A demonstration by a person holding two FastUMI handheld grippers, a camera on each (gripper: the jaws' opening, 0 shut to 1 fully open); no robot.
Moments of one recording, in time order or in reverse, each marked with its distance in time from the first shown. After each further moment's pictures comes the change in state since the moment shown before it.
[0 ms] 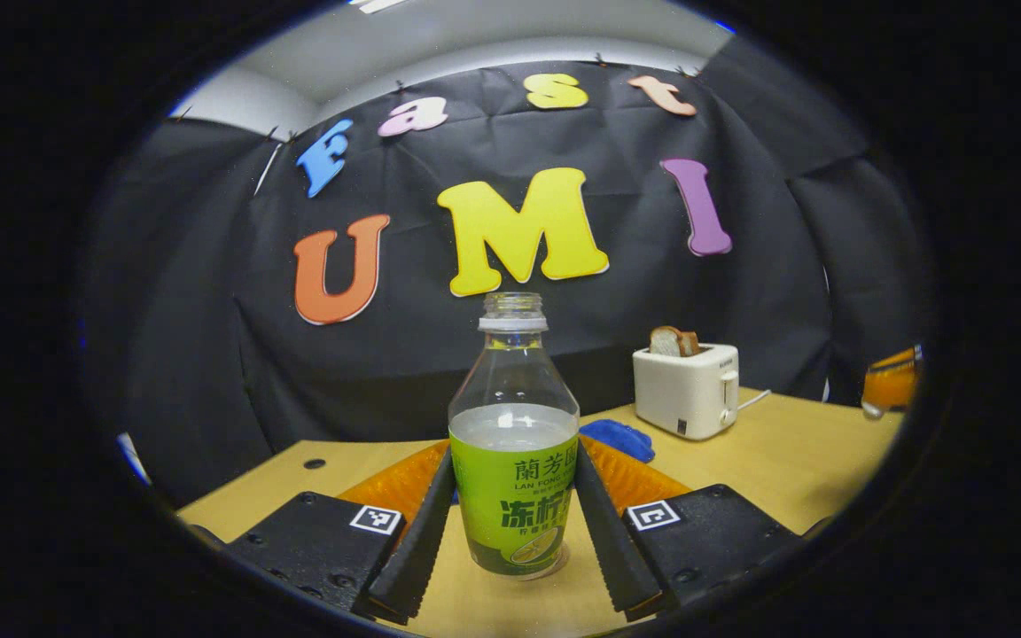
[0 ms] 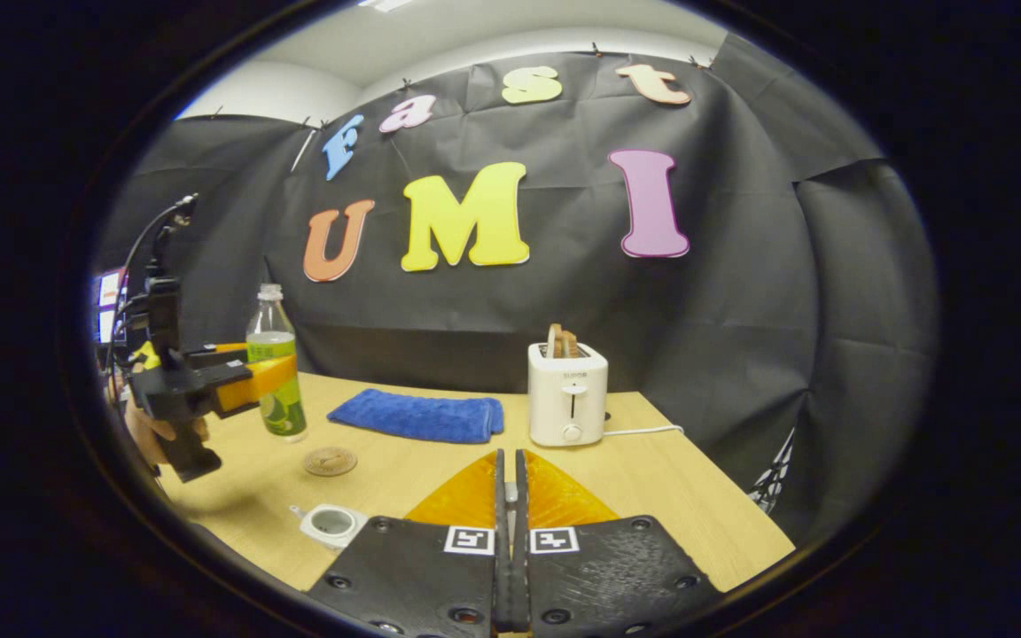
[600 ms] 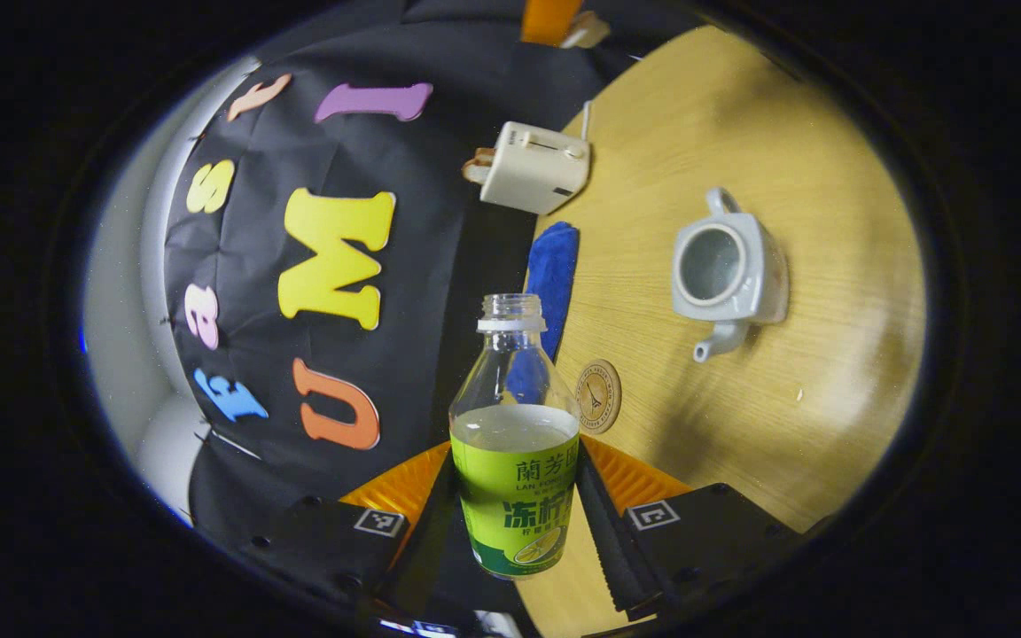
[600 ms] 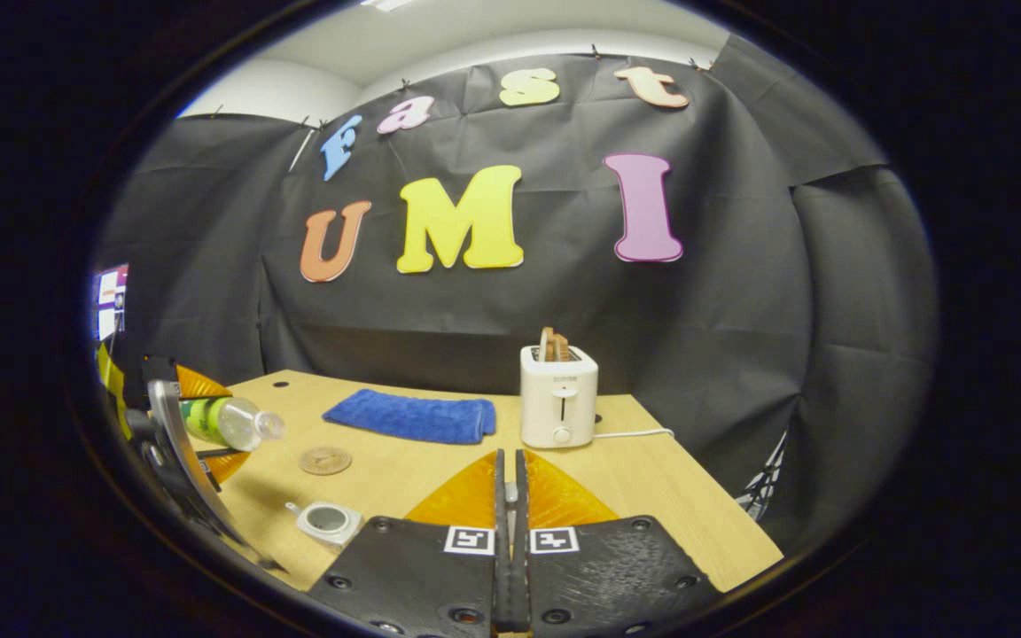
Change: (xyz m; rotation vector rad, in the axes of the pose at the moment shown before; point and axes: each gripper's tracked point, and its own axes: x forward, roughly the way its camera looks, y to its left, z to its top) left arm -0.100 0.003 -0.053 1.158 0.355 -0.017; right arm -0.009 -0.012 0.007 -0.014 0.000 -0.017
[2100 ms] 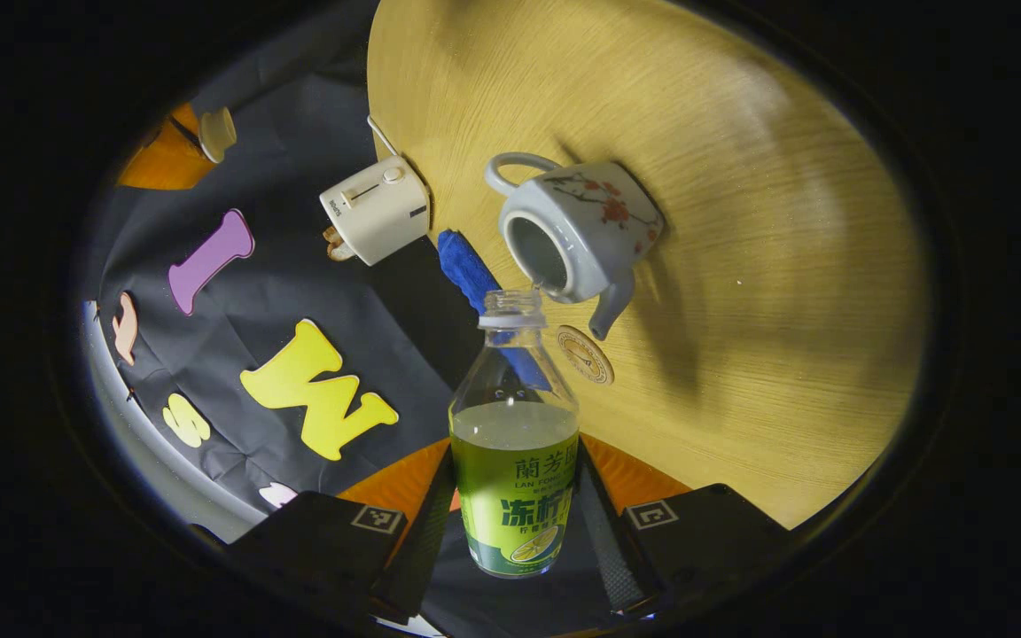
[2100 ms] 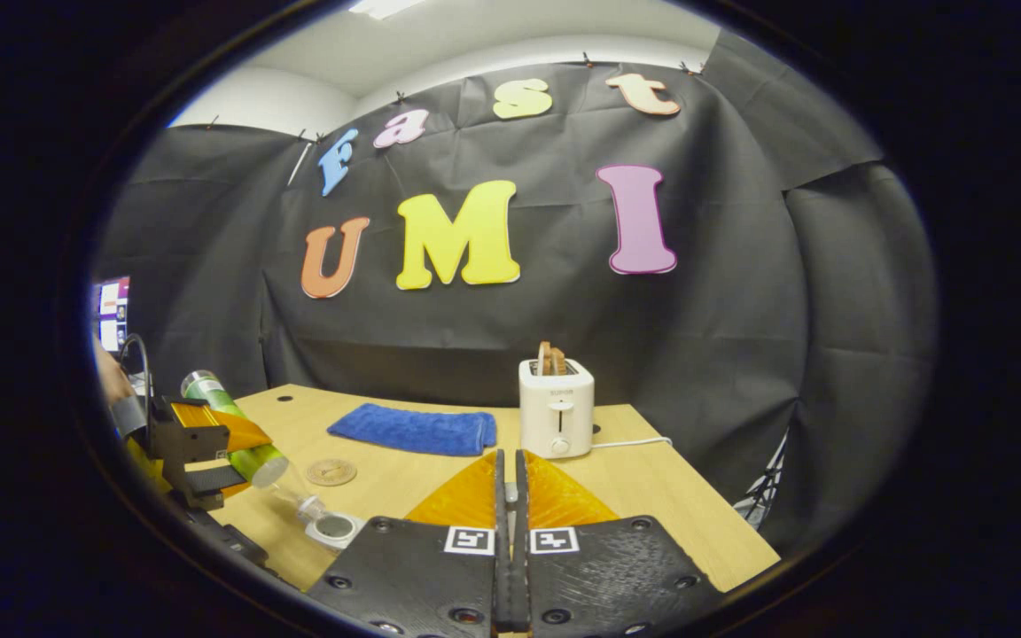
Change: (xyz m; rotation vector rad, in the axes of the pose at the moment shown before) left arm -0.023 -0.022 0.039 0.926 0.116 -0.037; right arm -0.012 -0.007 0.016 0.022 -0.039 0.012
